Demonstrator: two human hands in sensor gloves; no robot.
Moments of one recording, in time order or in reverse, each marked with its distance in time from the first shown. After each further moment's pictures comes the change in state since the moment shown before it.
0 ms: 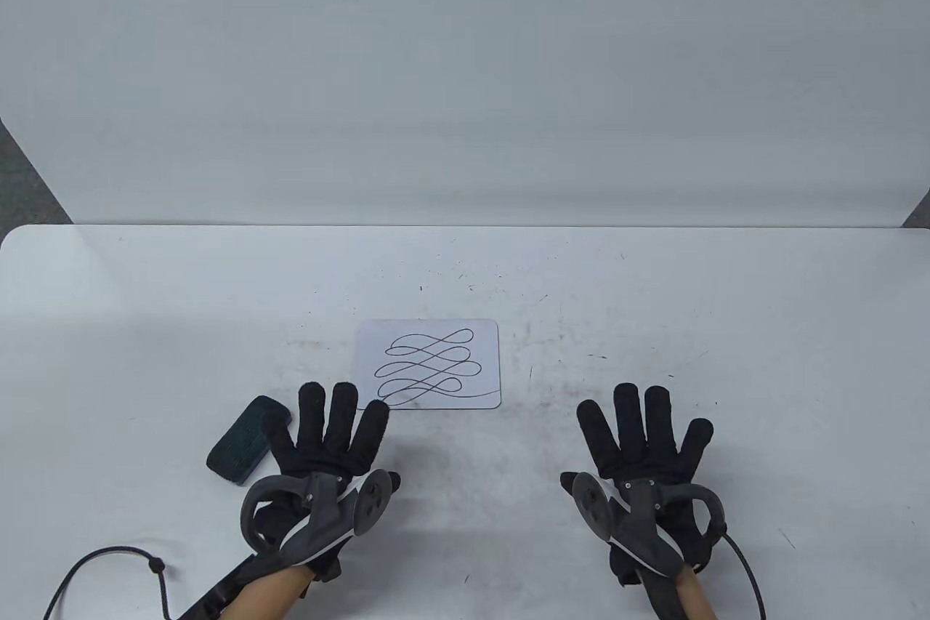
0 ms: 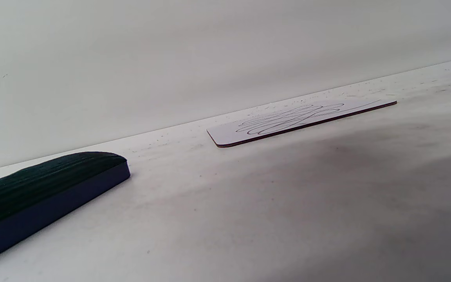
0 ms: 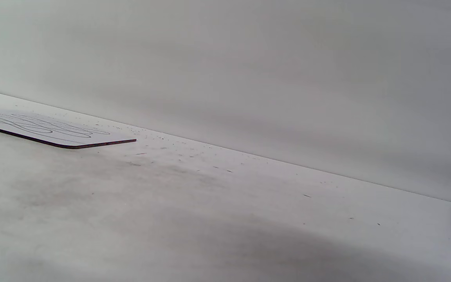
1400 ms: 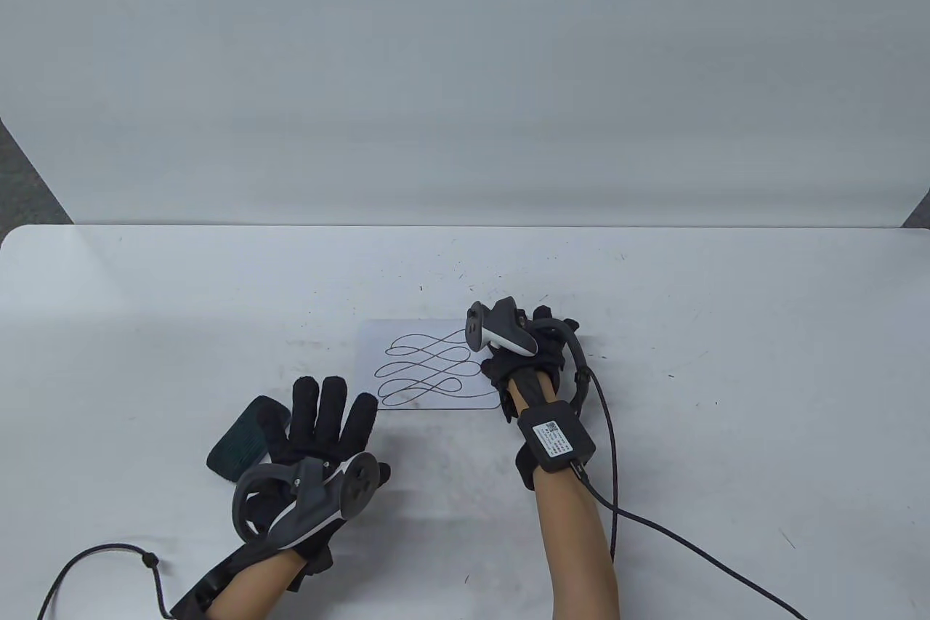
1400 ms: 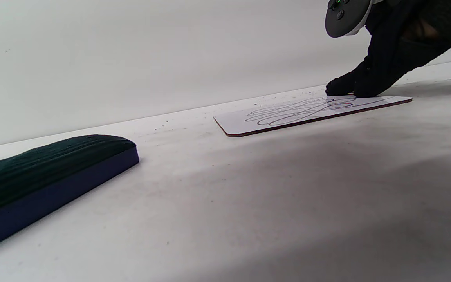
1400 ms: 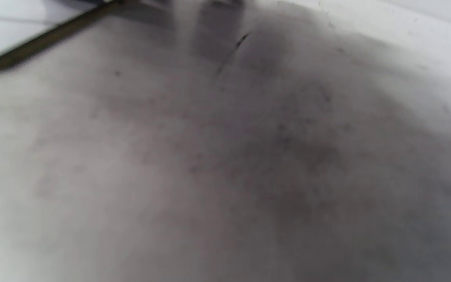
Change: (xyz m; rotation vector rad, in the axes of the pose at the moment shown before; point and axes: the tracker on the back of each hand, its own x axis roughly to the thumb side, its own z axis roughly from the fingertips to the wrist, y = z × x) left_hand -0.015 -0.005 -0.008 -0.060 0.015 0.047; right_hand 0.111 0.095 -0.209 0.728 -0.020 -0.013
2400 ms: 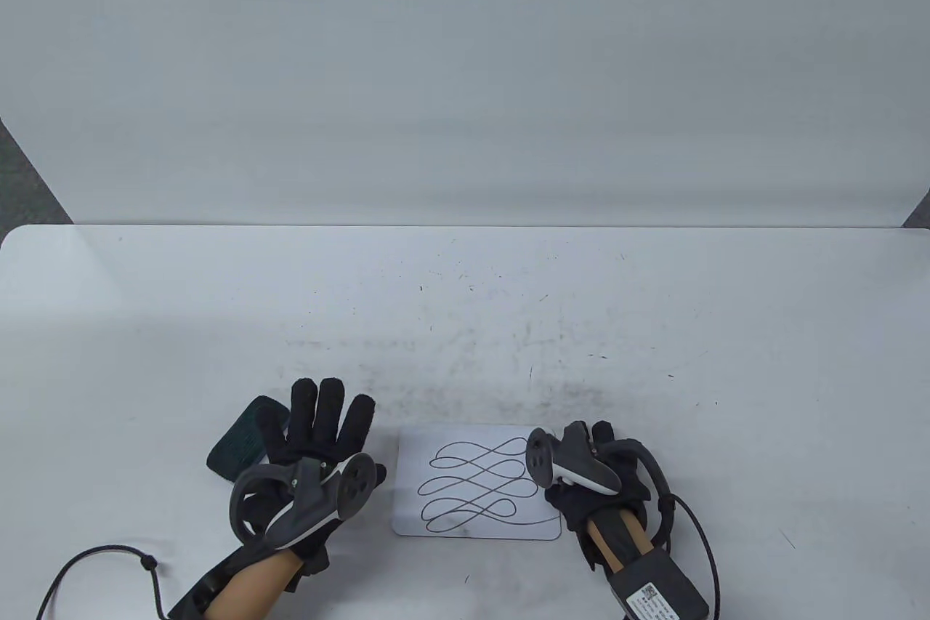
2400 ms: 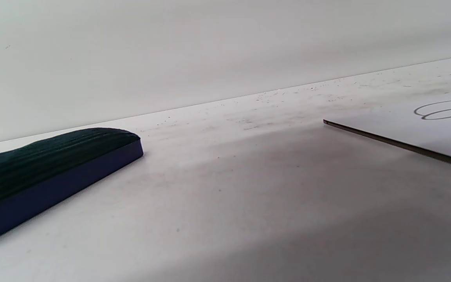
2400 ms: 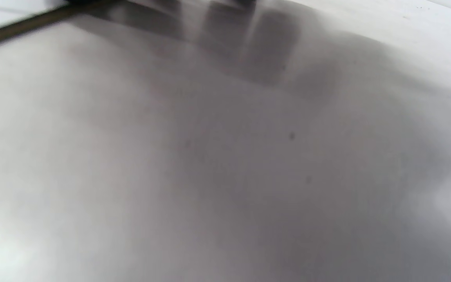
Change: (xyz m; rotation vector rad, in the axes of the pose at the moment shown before) left_hand -0.005 -0.008 -0.002 -0.012 0.000 -0.001; right_hand -0.063 0.092 0.152 -0.030 -0.093 0.057
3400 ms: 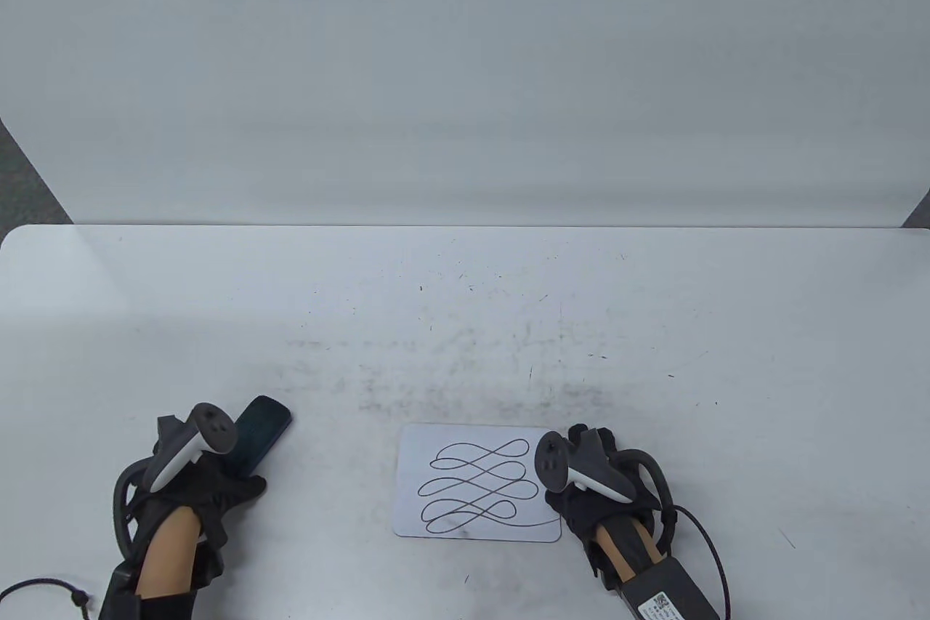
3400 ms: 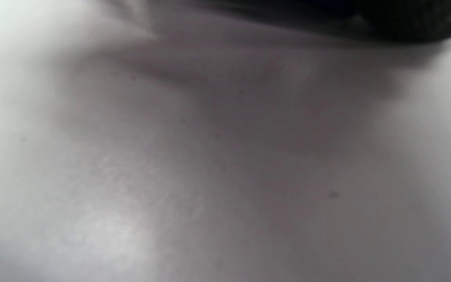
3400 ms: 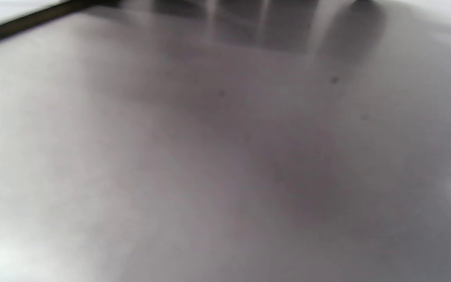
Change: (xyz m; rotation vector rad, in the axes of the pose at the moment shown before) left_hand -0.156 -0.082 -0.018 -0.673 0.450 0.242; right_hand -0.006 0.009 -0.003 0.004 -0.045 -0.119
